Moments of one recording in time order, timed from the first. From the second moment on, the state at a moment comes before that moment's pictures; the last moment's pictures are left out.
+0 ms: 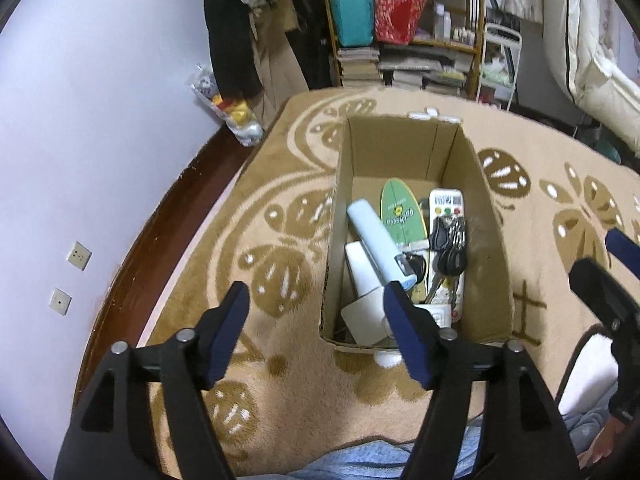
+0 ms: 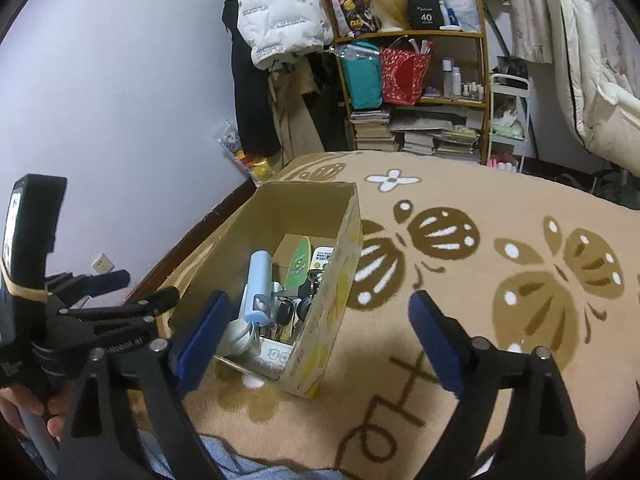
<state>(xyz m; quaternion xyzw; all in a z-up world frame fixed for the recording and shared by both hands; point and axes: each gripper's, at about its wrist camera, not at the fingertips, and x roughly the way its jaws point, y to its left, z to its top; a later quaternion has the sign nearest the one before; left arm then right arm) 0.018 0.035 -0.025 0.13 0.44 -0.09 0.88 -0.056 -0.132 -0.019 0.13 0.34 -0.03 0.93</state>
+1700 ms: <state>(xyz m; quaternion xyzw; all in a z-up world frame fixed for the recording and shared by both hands) -0.015 0.037 0.007 0.13 0.34 -0.09 0.93 -0.088 -0.147 -0.019 0.09 0.30 -0.09 0.94</state>
